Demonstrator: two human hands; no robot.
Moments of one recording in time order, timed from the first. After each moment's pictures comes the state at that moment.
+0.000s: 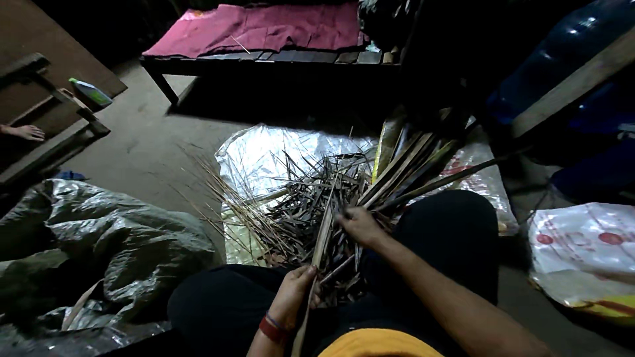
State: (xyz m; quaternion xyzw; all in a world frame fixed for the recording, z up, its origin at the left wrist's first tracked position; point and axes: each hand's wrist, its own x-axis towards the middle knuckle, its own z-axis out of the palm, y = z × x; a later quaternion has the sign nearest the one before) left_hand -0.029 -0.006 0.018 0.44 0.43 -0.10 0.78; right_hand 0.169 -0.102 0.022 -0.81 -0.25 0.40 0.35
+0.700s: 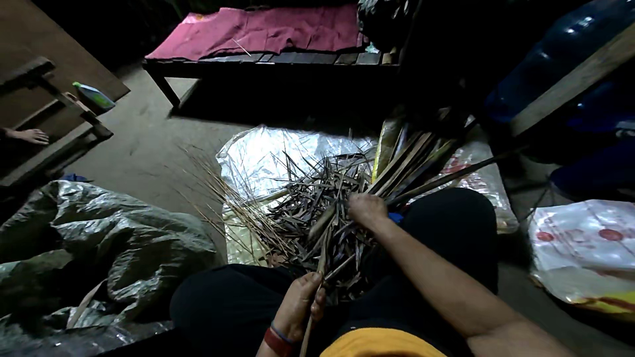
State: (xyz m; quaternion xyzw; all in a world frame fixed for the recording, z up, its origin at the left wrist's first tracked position) left_hand -0.040 -0.022 0.025 0.29 0.40 -0.09 0.86; right_hand 0.202 -0.080 0.019 -0.92 -0.23 0.32 0.00
